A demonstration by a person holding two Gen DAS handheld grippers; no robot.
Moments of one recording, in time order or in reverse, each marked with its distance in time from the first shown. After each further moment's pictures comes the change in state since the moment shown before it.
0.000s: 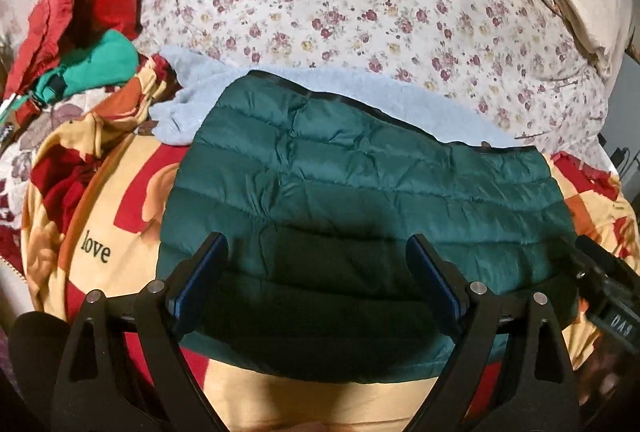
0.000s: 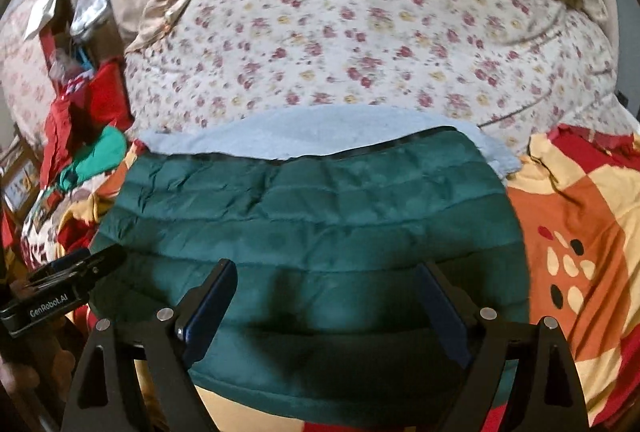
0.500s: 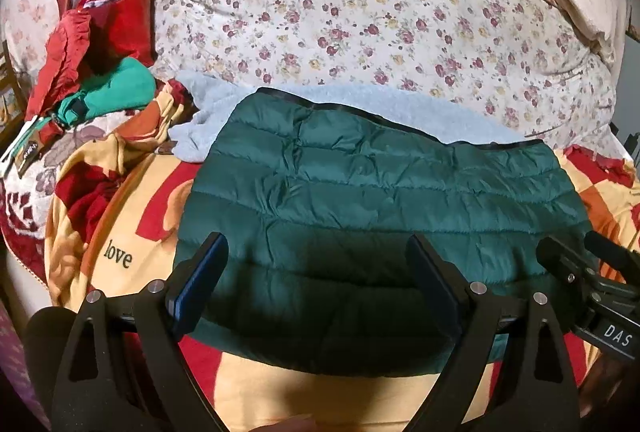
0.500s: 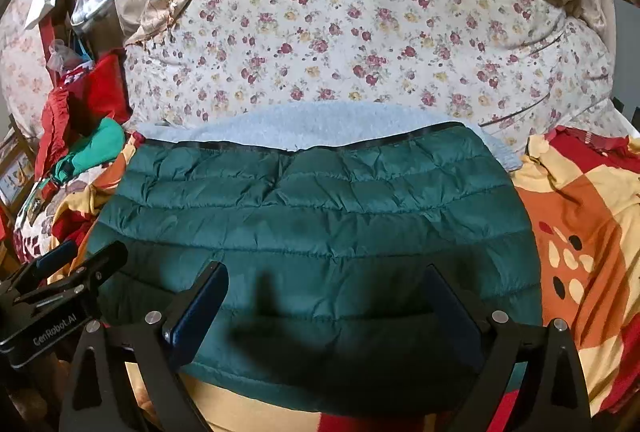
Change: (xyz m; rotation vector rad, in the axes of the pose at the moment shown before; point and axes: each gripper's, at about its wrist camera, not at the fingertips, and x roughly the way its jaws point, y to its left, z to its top) left arm -0.014 -0.013 -0.015 0.054 -0.073 0.083; right arm -0.001 0.015 -0.011 -0.005 -0.002 -0.034
